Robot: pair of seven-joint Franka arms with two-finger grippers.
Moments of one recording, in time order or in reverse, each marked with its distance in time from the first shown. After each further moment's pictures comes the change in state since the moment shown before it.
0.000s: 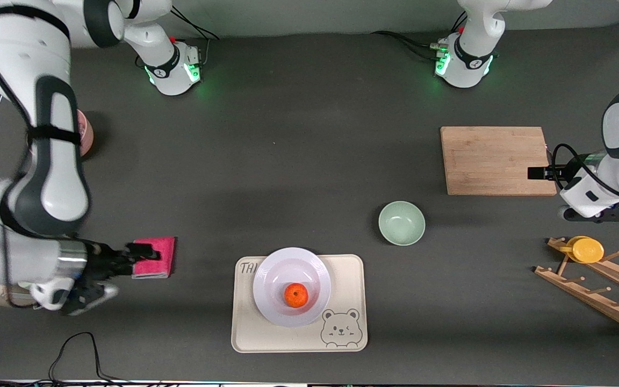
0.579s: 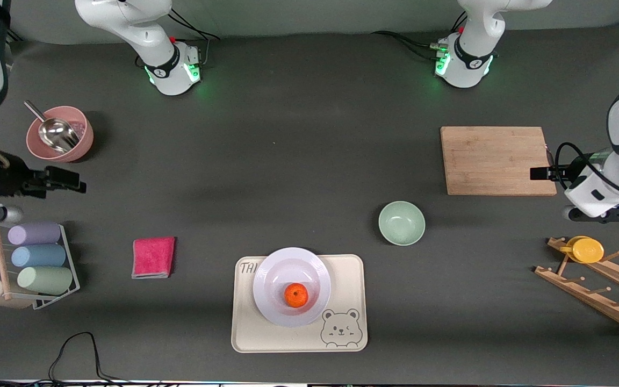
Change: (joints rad) left arm 0.000 -0.028 0.000 0.021 -0.010 0.002 -0.001; right arm -0.007 -0.433 0.029 -0.264 -0.295 -0.152 0.297
